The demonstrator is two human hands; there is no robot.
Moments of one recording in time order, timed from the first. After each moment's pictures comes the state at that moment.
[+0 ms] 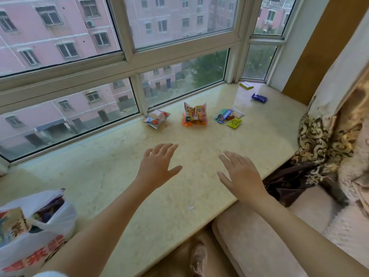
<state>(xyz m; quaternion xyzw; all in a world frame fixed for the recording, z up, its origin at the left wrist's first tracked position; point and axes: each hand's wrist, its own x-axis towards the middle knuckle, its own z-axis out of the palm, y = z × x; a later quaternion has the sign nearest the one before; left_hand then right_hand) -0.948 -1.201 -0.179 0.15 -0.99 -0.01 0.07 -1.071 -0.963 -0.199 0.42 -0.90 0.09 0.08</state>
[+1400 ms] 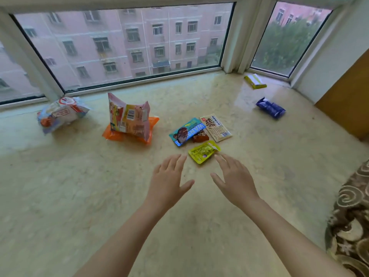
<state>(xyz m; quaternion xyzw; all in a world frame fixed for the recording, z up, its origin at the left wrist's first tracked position) -1.497 -1.139 -0.482 0.28 -0.95 -0.12 0.08 -1.652 -0.998 -0.486 0.45 -0.88 0.10 0.00</state>
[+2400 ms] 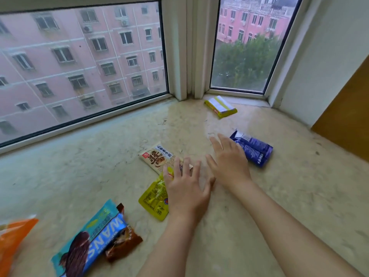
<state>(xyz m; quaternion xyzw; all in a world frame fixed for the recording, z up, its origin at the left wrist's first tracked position) -1.900 -1.182 -0.595 0.29 -0.95 -0.04 0.14 -2.016 -1.113 -0.564 0.37 -0.91 0.13 0.11</state>
